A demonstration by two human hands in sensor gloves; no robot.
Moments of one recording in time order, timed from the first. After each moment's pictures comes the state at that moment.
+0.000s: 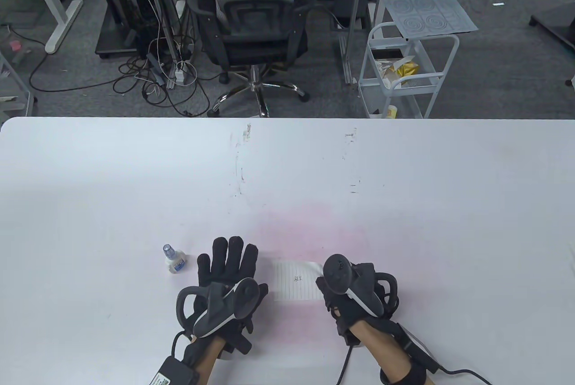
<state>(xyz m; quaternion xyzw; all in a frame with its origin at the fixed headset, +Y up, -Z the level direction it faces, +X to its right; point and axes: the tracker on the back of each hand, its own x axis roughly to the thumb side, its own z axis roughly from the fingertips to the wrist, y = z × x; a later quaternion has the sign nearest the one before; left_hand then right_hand) -0.150 -0.741 -0.241 0.03 -0.09 -0.01 1.00 0.096 -0.751 -0.273 0.00 -0.01 1.00 0.08</state>
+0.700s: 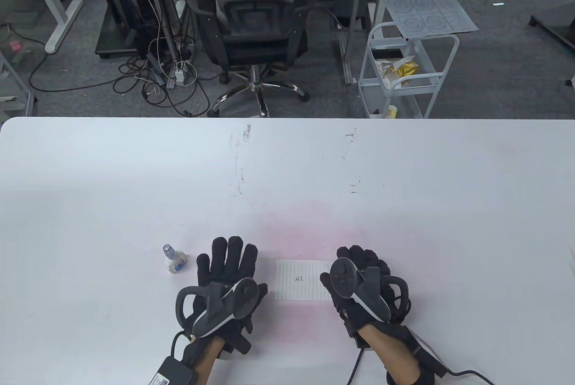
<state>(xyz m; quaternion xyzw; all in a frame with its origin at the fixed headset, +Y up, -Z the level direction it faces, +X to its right) -0.150 -0.741 -0.241 0.03 -0.08 -0.01 1.00 0.116 -0.735 -0.262 0.01 -0.04 1.00 0.06</state>
